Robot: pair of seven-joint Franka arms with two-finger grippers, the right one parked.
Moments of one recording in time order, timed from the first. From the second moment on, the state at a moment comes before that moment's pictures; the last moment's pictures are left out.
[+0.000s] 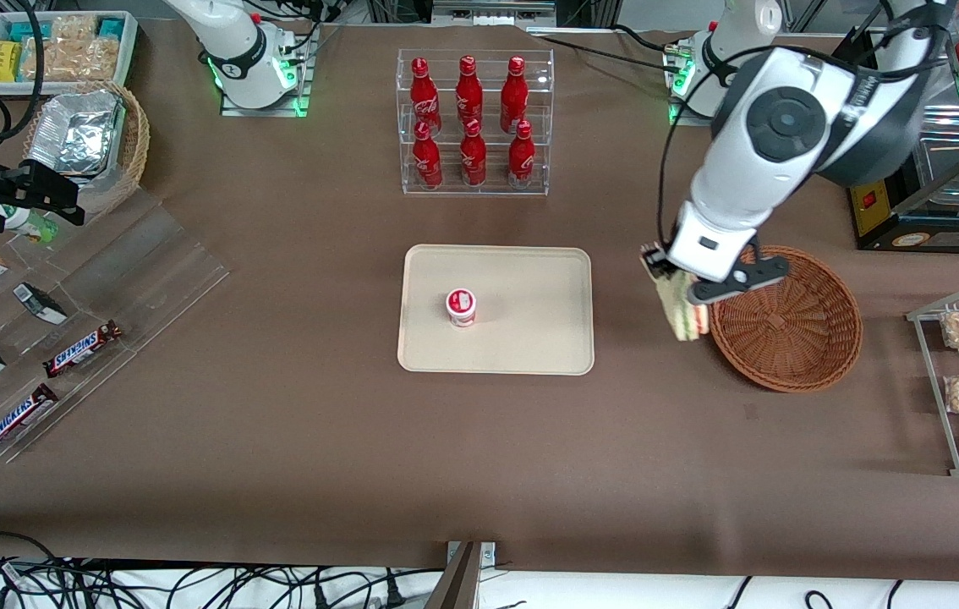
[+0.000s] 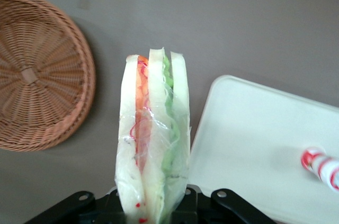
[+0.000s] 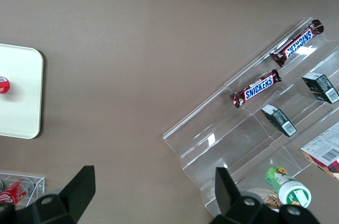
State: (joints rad) arm 0.10 0.21 -0.57 -1.78 0.12 1.94 -0.77
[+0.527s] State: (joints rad) arm 0.06 0.24 -0.62 -1.78 0.06 1.94 -0.50
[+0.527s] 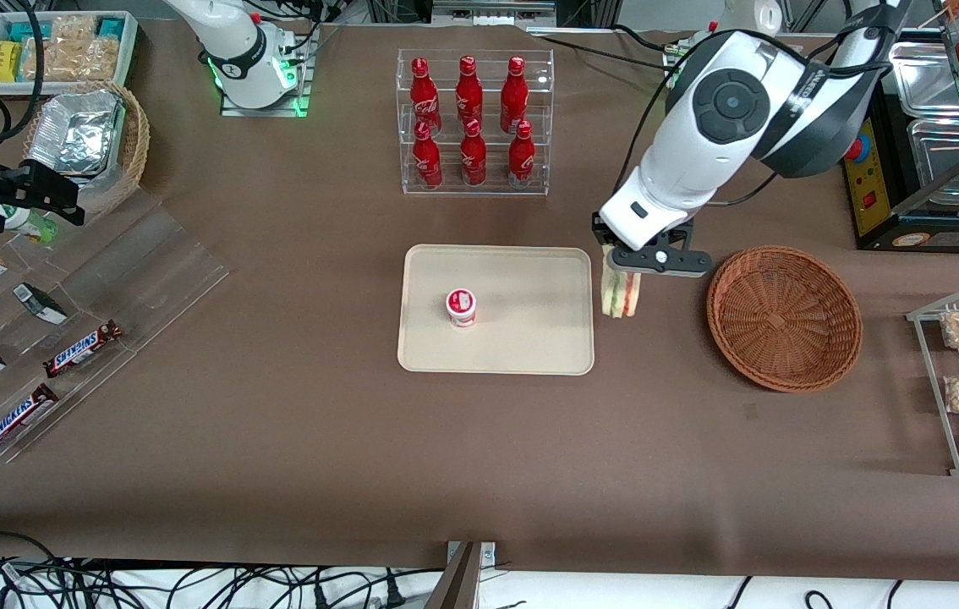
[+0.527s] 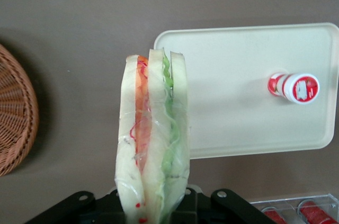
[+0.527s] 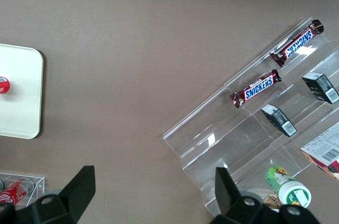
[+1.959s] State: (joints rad) arm -0.09 0.63 -0.62 -1.78 0.39 2.18 -0.80
